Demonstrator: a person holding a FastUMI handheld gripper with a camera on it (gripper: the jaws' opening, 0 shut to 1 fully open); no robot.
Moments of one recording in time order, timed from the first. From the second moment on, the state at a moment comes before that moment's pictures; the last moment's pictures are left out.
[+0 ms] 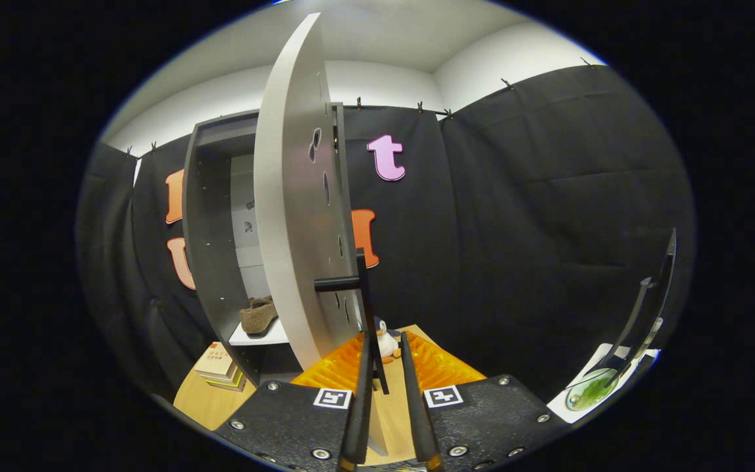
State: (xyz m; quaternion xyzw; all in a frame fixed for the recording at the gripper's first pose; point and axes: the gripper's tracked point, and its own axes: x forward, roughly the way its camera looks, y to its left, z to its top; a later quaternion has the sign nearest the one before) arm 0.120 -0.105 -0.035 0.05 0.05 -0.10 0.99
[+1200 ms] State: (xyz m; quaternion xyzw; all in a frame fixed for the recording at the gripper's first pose) arm 0.096 -0.129 -0.028 0.00 0.05 -0.14 0.99
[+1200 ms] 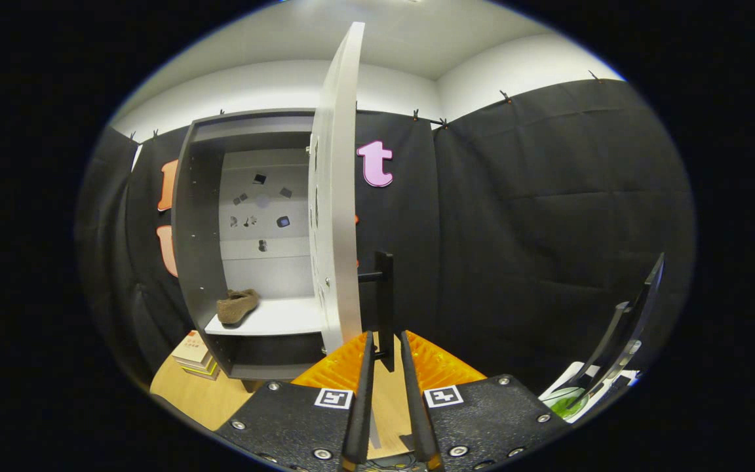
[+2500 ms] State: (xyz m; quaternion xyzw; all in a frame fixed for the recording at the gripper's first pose) arm 0.088 0.079 -0.208 0.08 0.19 0.02 0.98
